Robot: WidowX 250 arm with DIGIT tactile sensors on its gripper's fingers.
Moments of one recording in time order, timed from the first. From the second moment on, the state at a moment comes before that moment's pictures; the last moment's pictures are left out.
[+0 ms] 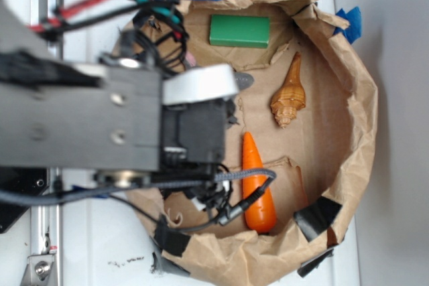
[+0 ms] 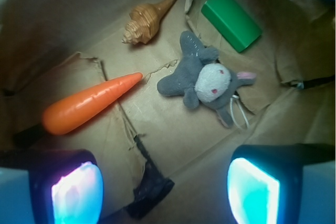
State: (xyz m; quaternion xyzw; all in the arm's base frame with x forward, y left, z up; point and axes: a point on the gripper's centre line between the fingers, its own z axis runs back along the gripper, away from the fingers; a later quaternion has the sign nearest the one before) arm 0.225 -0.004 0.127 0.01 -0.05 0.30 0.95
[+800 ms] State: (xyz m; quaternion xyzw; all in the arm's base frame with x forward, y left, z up) arm 0.285 0.004 0.070 0.04 -0.12 0.31 0.94
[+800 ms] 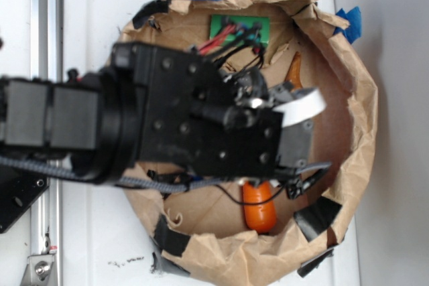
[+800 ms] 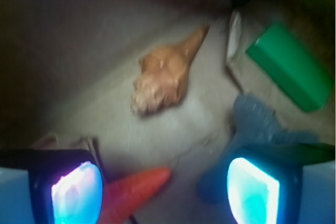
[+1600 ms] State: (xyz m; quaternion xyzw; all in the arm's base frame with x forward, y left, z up) arm 0.293 0.012 0.056 0.01 -0.14 0.33 0.93
